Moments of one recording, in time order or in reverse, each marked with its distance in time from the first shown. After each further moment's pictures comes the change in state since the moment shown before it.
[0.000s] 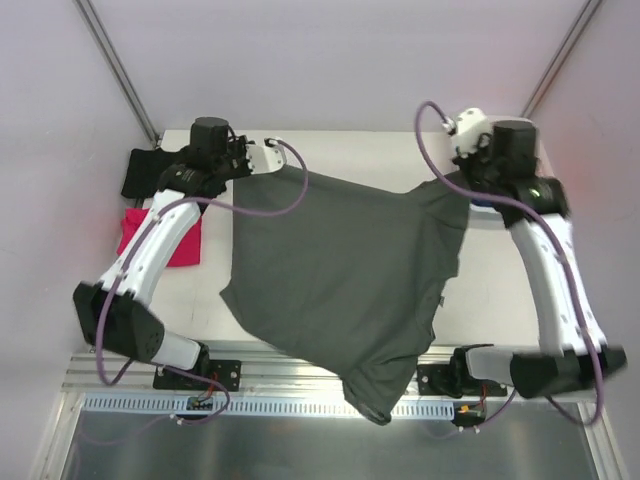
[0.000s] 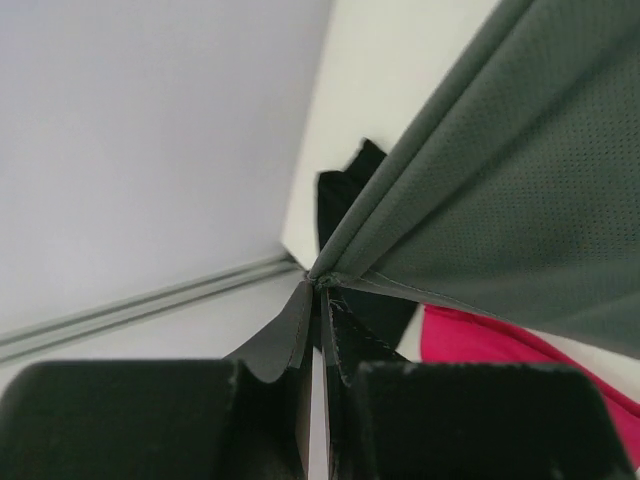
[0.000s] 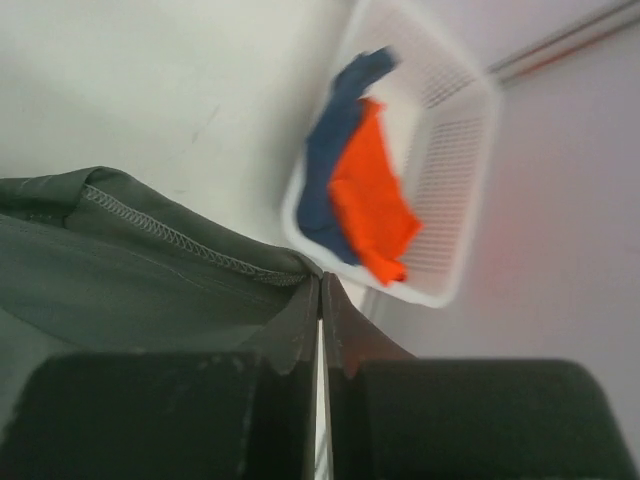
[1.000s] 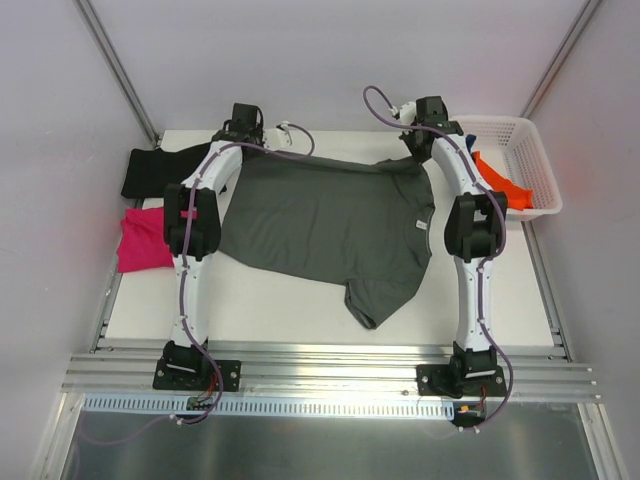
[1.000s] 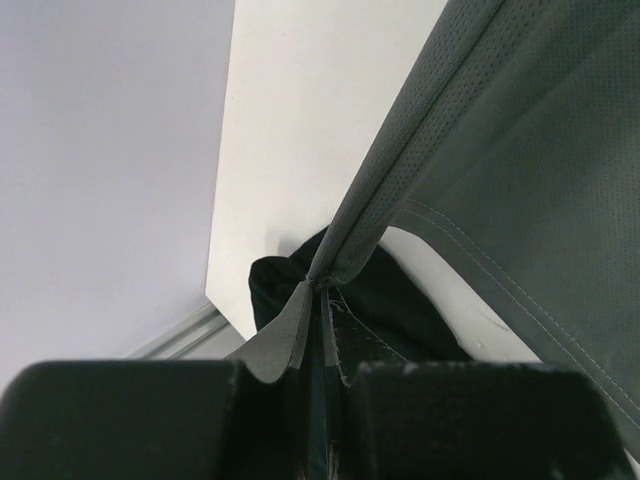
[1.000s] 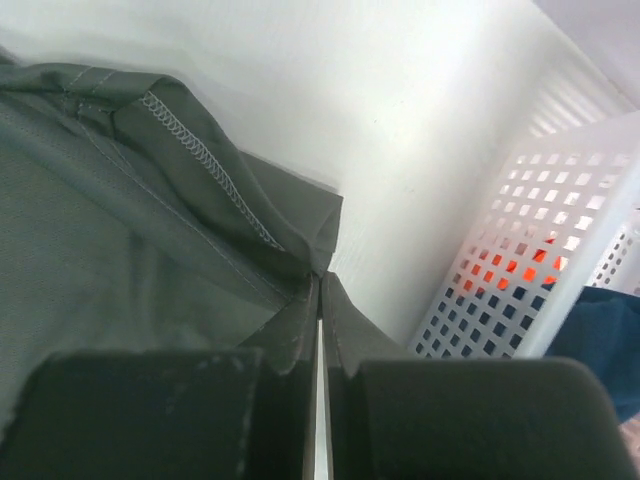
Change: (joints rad) left arm 0.134 1.010 0.687 0.023 -0.066 0.002; right arm -0.014 1.264 0.756 0.080 -0.034 0.071
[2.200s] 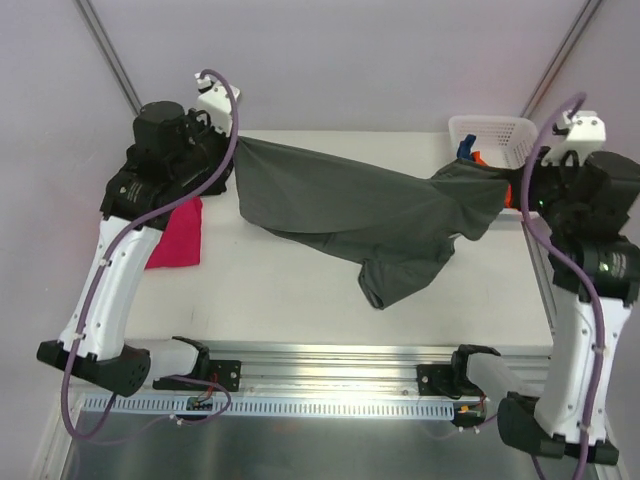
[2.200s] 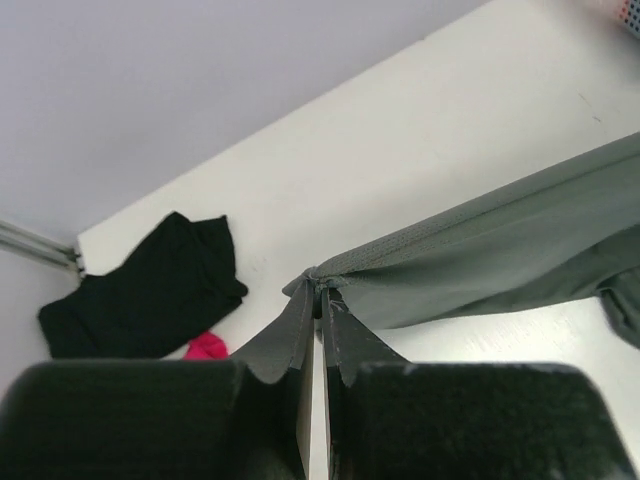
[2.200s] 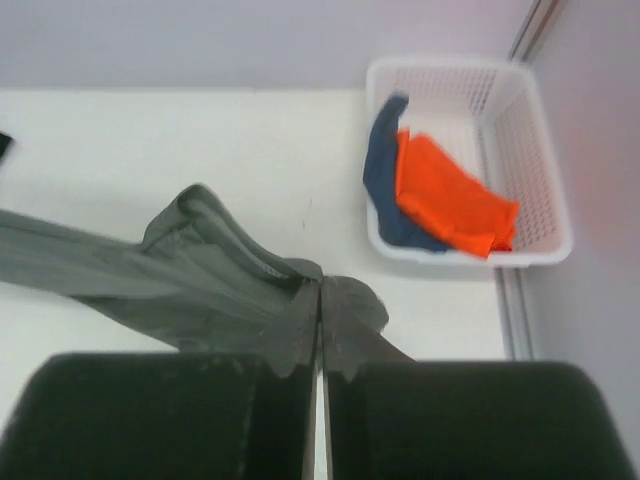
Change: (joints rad) left arm -0.151 -1.088 -0.408 -0.216 0.172 -0.943; right arm -0.235 -1.398 -0.682 -0.152 -0.233 0.475
